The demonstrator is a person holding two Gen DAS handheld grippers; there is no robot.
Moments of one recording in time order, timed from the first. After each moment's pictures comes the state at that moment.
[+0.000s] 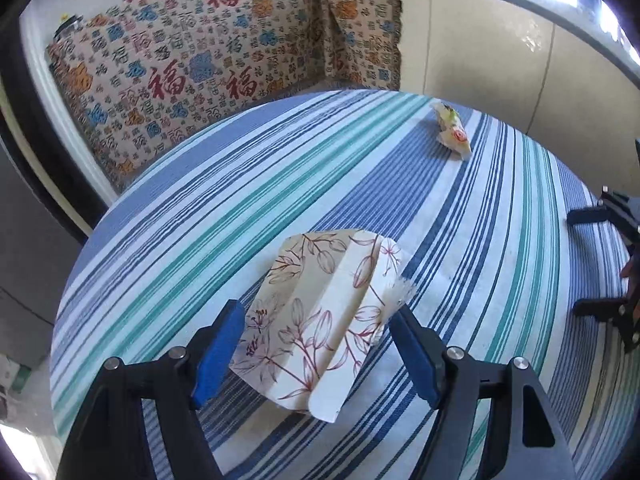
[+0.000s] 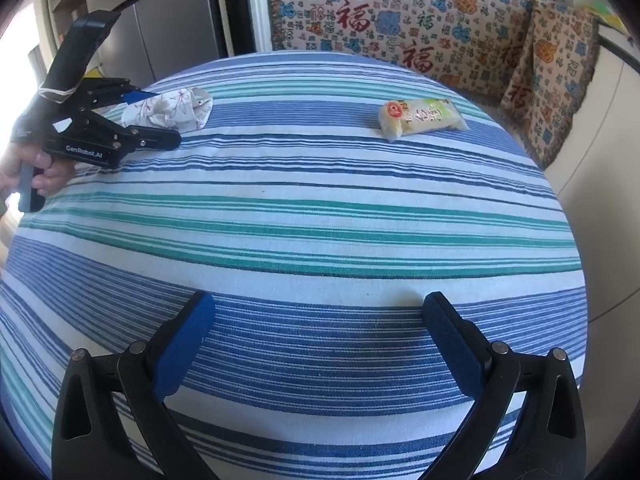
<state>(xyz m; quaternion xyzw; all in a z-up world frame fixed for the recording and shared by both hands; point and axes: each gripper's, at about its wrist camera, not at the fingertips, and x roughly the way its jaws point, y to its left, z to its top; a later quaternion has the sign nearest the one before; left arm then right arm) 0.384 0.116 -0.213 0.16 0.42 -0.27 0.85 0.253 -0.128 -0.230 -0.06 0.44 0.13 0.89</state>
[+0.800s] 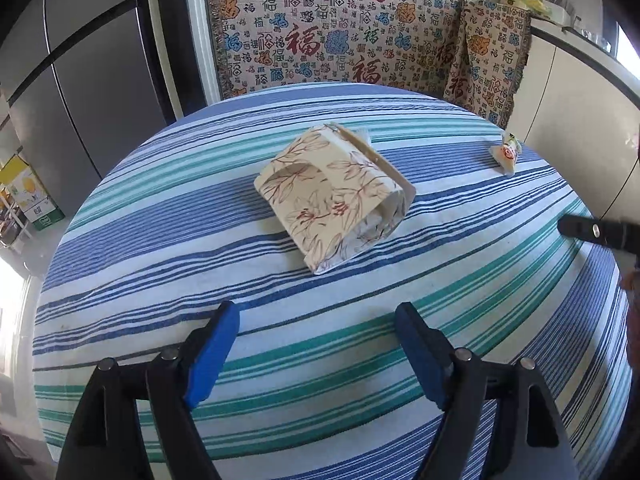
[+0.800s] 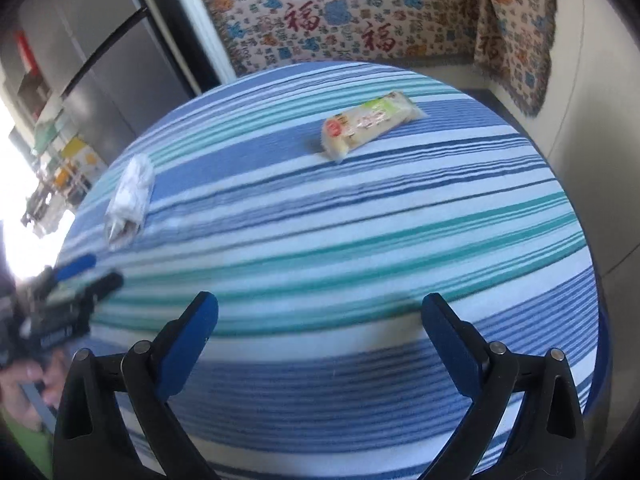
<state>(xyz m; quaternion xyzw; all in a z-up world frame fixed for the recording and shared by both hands) 0.285 0.129 -0.223 0.02 0.44 -0.06 0.90 0.297 -0.175 -0.216 0.10 0.46 0.09 0.88</state>
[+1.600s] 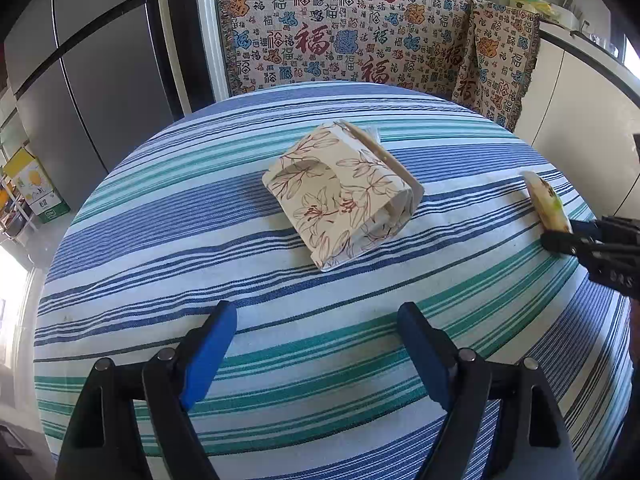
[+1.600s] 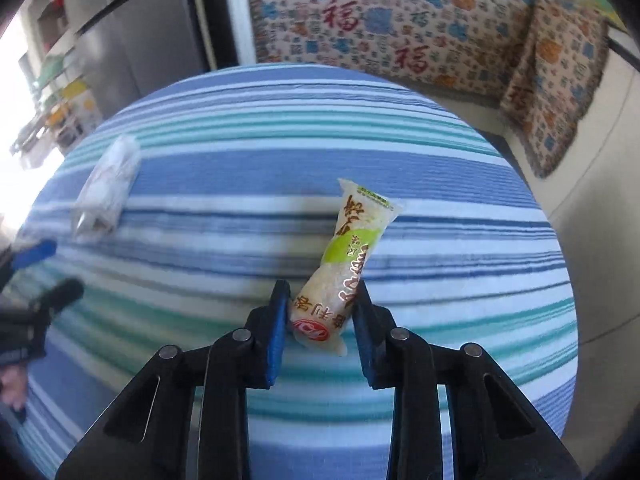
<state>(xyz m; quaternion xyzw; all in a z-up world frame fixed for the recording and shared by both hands) 0.288 0.136 -0.224 0.02 0.44 -0.05 0.90 0.313 -0.135 -0.219 -0.06 0.45 0.13 0.88</state>
